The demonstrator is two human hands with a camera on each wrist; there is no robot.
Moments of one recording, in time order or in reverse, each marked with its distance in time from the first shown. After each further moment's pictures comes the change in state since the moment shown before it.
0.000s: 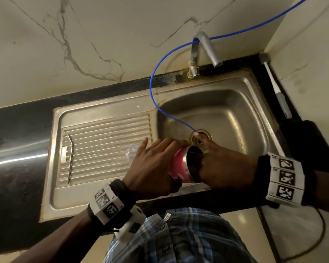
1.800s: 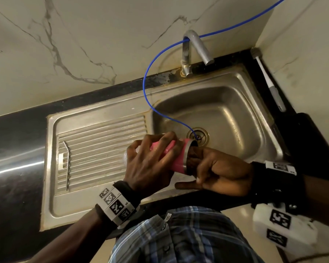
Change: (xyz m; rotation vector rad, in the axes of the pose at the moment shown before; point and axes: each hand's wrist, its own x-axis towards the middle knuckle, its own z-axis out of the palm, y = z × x) left_hand 0.002 -0.009 0.019 0.409 0.355 0.148; right_hand 0.007 -0.035 -0.037 2.546 0.160 0.567
